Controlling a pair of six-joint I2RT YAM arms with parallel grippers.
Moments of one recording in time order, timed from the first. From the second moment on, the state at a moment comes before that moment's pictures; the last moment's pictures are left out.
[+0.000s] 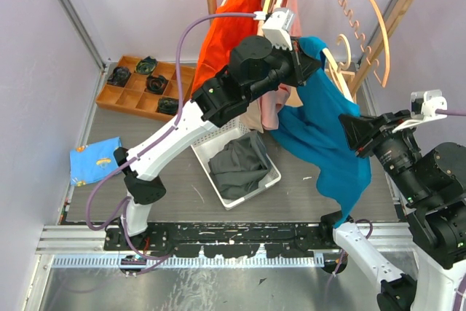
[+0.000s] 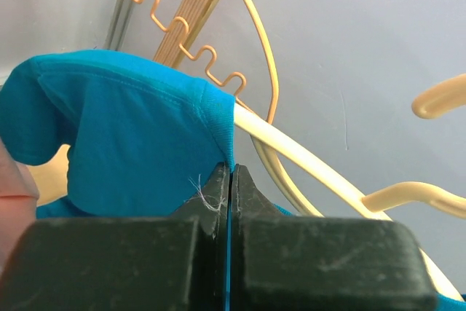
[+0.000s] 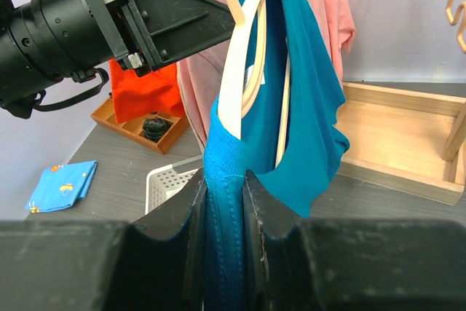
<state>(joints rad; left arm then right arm) -1.06 1.99 2.44 -0.42 -0.15 -0.53 0.27 0.69 1.60 -0.91 -0.06 0.28</state>
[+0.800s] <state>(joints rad) -1.15 2.00 2.53 -0.47 0.04 -0.53 0.27 0.67 1.52 -0.84 0.06 0.30</state>
